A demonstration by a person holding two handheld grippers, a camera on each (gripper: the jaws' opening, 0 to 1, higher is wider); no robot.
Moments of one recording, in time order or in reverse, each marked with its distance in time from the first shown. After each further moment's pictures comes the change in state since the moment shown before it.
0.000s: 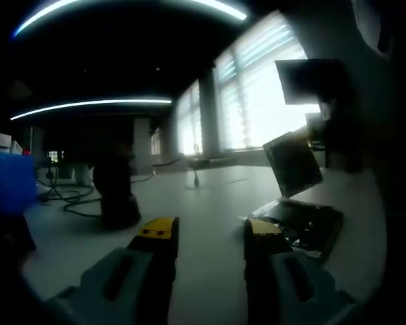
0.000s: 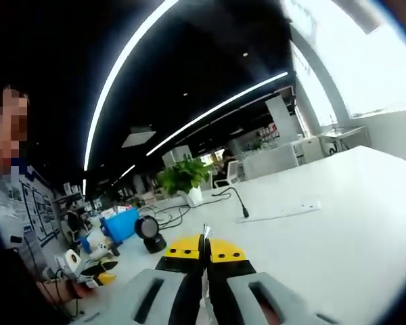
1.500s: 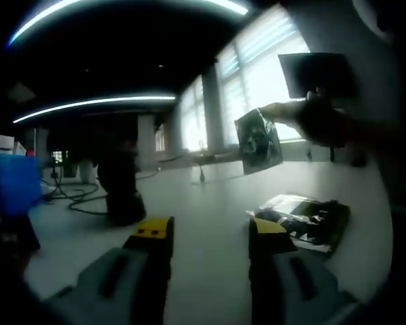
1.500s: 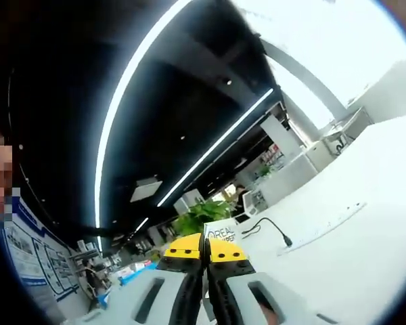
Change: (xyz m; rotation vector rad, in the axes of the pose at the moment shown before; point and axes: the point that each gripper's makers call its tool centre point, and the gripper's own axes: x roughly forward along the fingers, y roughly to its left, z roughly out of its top) left arm 0.000 0.008 -0.008 0.017 0.031 0.033; right arm 0.097 0.052 0.032 0.206 -0.273 0.067
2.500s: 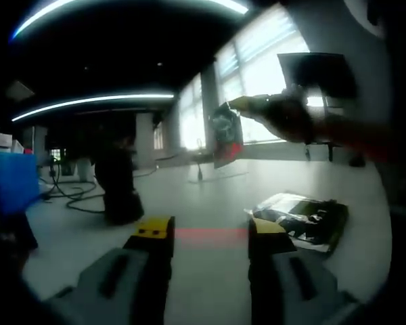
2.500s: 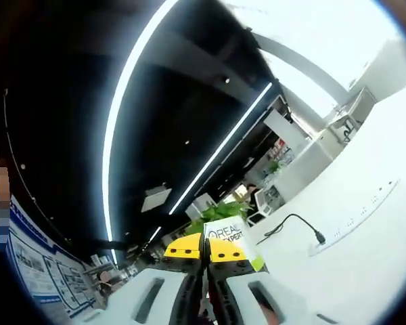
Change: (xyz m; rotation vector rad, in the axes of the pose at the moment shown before) left arm 0.002 -0.002 -0.001 -0.005 0.011 -0.013; right arm 0.074 0.028 -0.013 0.102 -0.020 0.056
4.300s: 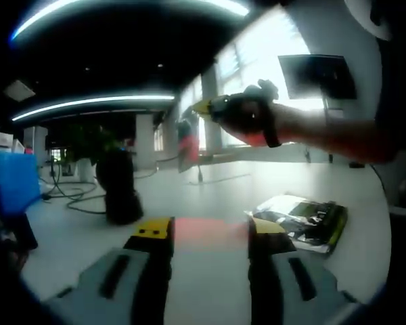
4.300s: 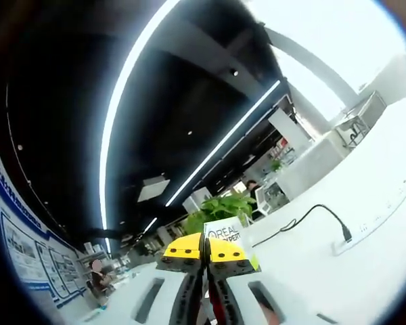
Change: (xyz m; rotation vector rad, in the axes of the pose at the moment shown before) left arm -0.003 0.007 -0.004 -0.004 -0.011 0.001; right arm 0.063 0.024 -0.049 -0.066 0.040 0.000
